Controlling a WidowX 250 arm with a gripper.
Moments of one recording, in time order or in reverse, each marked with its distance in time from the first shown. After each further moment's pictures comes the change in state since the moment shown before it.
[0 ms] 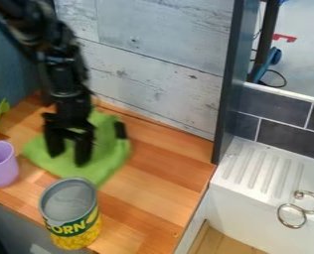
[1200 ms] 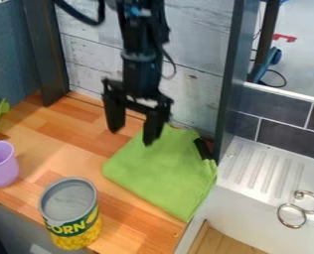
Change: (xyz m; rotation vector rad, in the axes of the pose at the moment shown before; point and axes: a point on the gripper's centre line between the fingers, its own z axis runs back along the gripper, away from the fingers) arm 0.003 -0.100 0.081 0.107 -0.099 0.021
